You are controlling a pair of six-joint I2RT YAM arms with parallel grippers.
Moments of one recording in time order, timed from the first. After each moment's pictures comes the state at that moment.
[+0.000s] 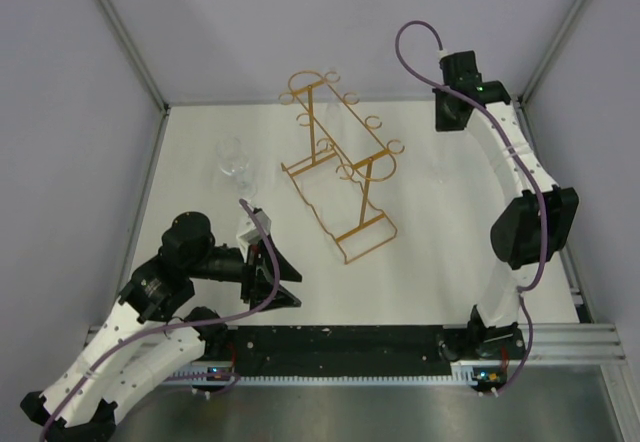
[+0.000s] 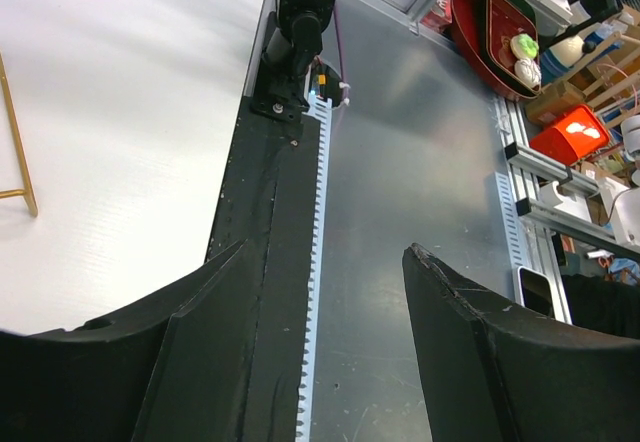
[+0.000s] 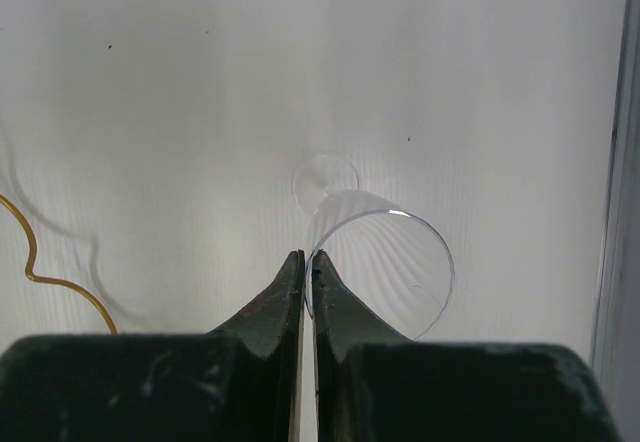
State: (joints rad) left arm -0.65 0.56 0.79 -0.53 0.95 -0.26; right arm 0.21 1.84 1.90 -0.92 0.24 0.11
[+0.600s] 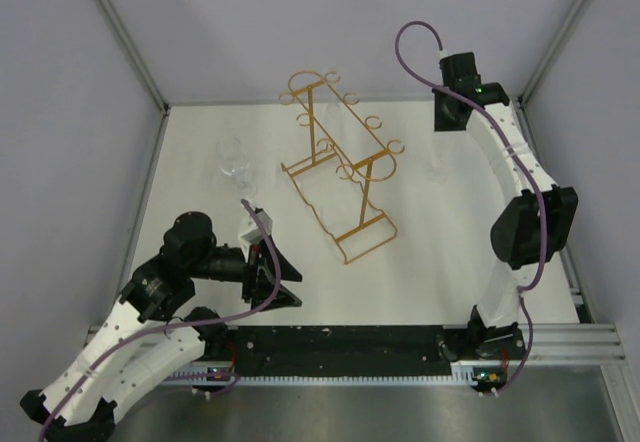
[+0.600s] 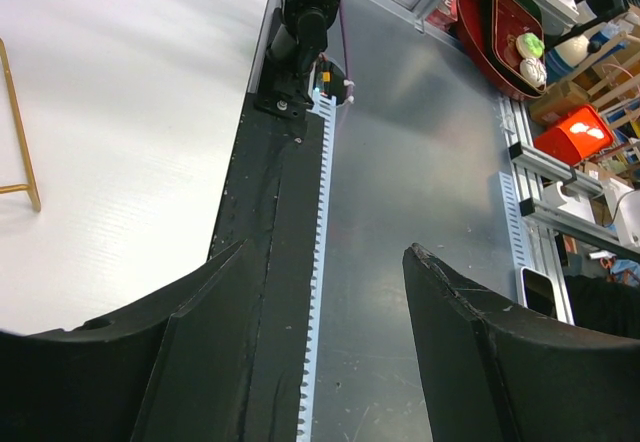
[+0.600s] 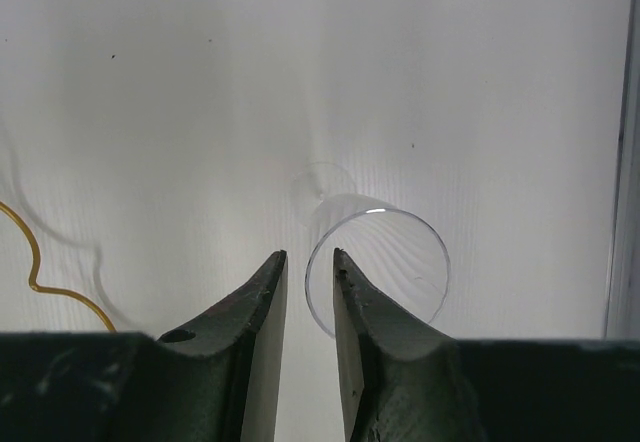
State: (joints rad) left arm -0.66 0.56 0.79 -0.53 0.93 -0.26; right arm 0.21 1.84 1.87 -0.89 0.24 0.12
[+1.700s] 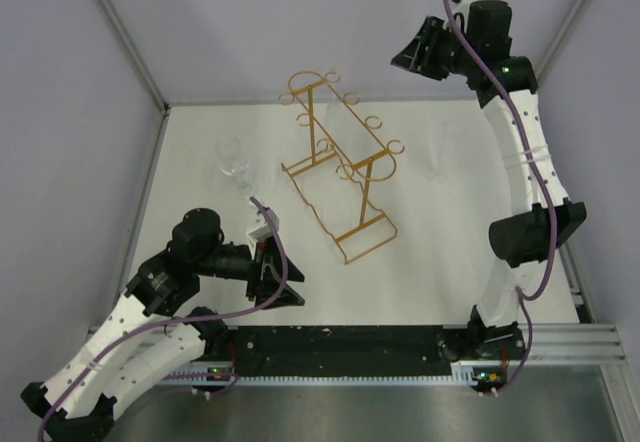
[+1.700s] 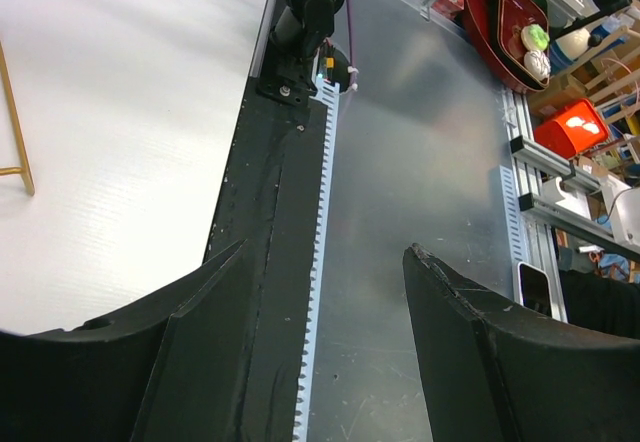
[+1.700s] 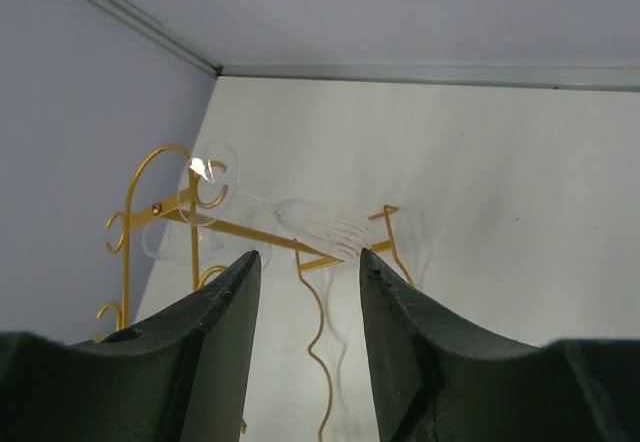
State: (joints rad) left arm -0.67 0.61 0.79 -0.55 0.92 -0.25; right arm 0.21 1.84 2.25 -0.76 -0.37 0.44
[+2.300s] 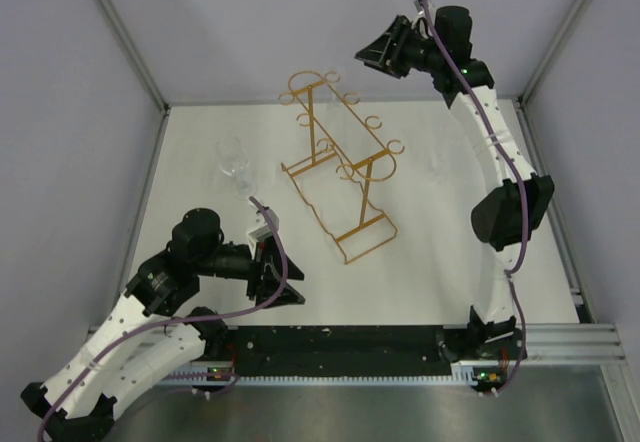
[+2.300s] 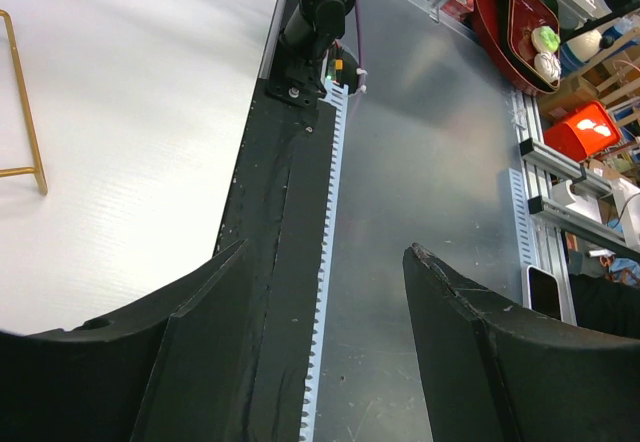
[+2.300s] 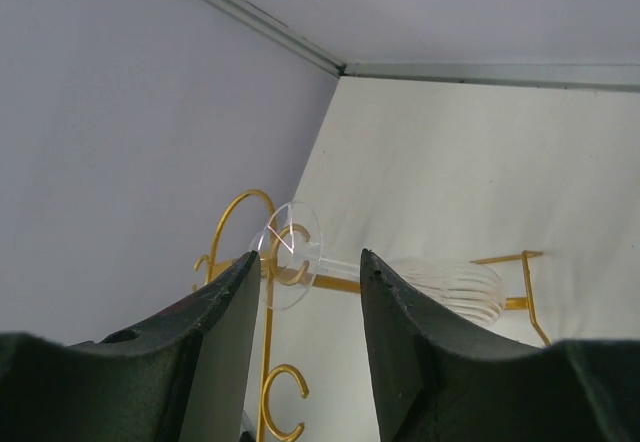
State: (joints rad) left arm -0.67 0.61 0.79 -0.55 0.90 -0.24; right arm 0.27 2.02 2.24 -0.42 -0.58 0.73
